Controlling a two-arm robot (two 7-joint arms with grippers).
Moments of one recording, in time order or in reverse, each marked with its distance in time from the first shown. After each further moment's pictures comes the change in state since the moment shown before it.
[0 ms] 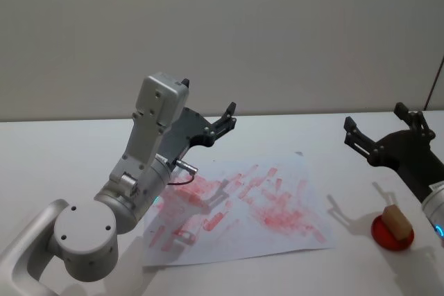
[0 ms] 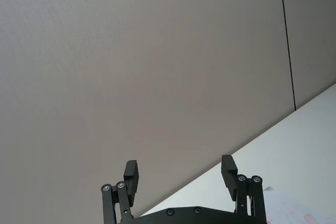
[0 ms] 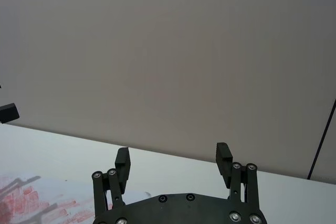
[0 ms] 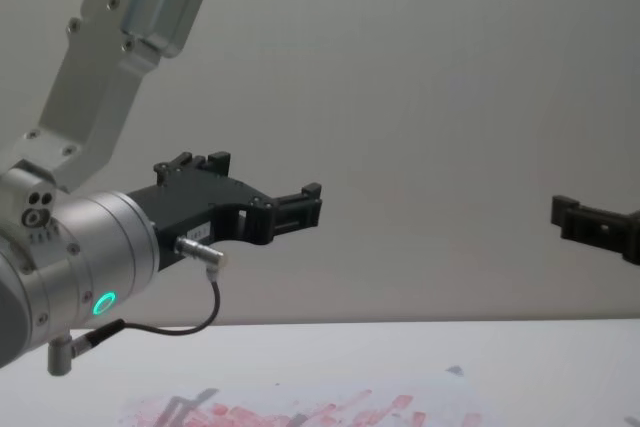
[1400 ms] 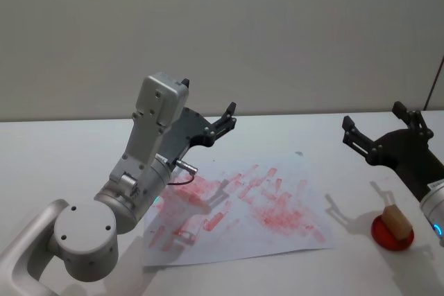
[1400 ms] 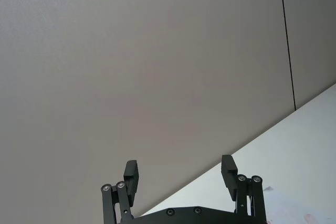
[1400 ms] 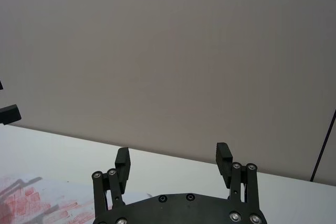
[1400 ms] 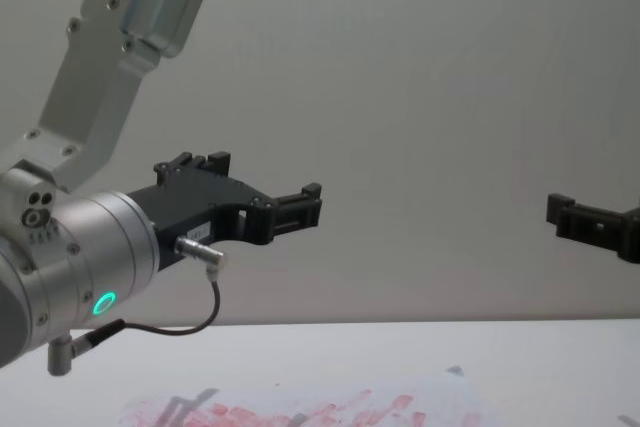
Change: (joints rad) left arm 0.000 0.000 0.000 0.000 0.000 0.000 0.000; right arm 0.006 -0.003 -0.002 0.005 0.000 -0.002 0.005
